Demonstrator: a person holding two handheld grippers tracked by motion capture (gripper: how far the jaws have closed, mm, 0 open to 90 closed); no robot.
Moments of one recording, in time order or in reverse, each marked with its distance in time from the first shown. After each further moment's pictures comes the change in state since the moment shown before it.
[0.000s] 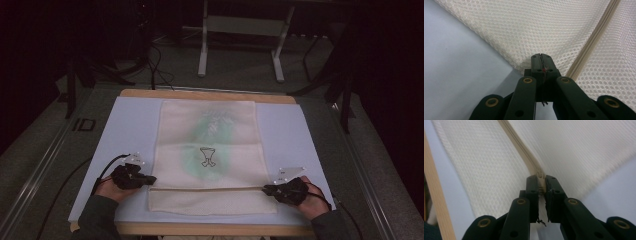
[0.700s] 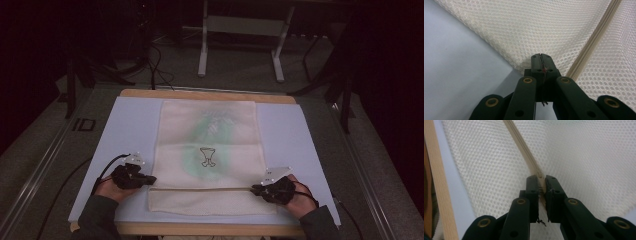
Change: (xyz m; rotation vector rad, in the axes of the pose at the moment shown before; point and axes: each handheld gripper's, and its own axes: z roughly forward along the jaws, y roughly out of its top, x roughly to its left) left arm 0.000 0.000 0.000 0.005 0.001 0.002; right arm 0.016 0.027 0.018 -0.018 0.036 -0.064
